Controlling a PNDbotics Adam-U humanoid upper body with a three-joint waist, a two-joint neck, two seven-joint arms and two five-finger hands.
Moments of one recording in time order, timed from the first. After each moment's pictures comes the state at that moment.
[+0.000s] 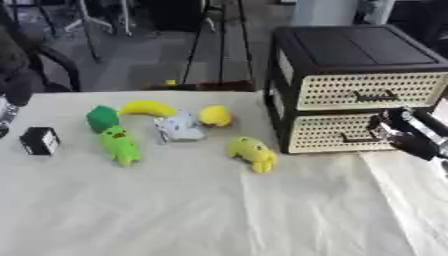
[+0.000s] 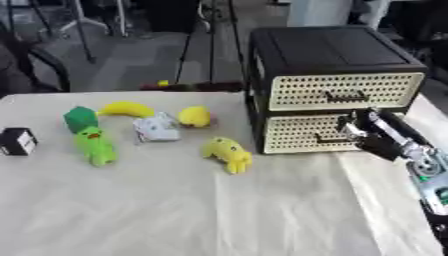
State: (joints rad) left arm -0.24 0.47 0.12 -1.91 -0.31 -0.02 0.09; right arm -0.56 -0.49 -0.02 -1.06 0.50 -0.43 0.23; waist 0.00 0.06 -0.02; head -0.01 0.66
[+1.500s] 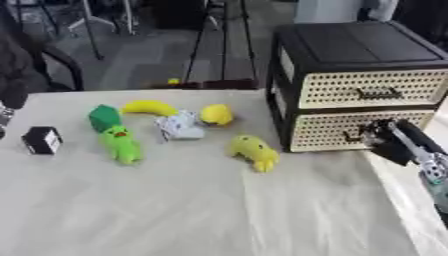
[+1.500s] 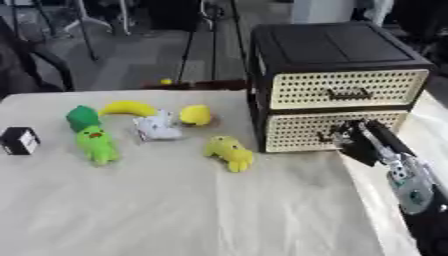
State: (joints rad) left arm -0.24 0.46 0.12 -1.91 -0.30 -0.02 0.08; right arm -0.62 -0.46 -0.02 -0.86 0.76 -0.35 0.03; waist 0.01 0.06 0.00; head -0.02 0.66
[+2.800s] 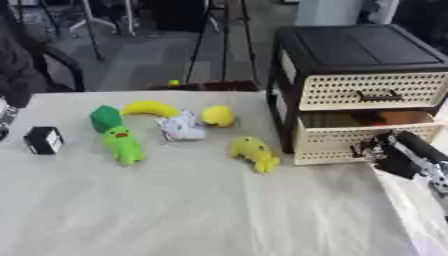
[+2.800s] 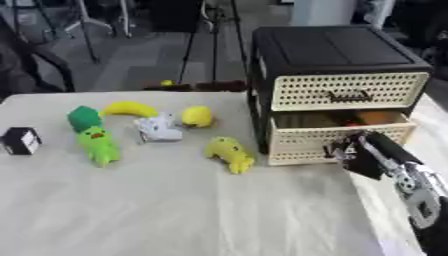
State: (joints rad) left arm -0.24 0.46 0.12 -1.91 -0.30 -0.01 0.08; right arm -0.49 -0.48 -0.01 -1.03 0.80 -0.39 0.14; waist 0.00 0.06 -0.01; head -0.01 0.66
